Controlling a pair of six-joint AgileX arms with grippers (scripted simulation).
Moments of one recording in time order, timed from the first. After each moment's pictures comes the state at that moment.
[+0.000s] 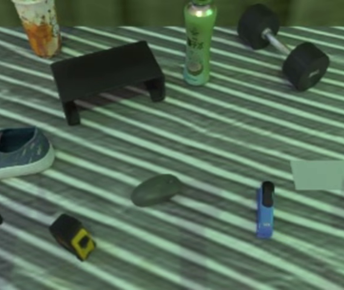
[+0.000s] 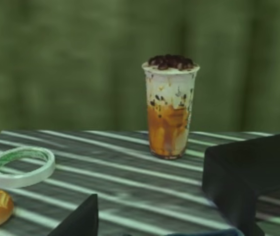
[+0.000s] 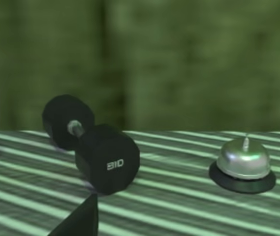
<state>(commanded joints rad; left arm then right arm) 0.00 0.00 0.00 0.00 0.00 0.00 0.00 0.00 0.00 0.00 0.00 0.00</state>
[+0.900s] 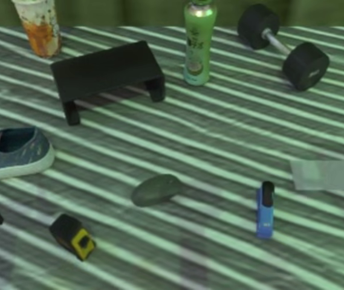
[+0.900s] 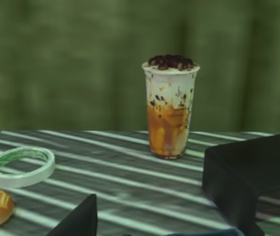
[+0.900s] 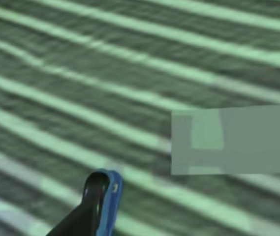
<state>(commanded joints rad) 0.00 0.00 0.00 0.00 0.00 0.00 0.27 0.91 0.69 -0.55 0.00 0.33</state>
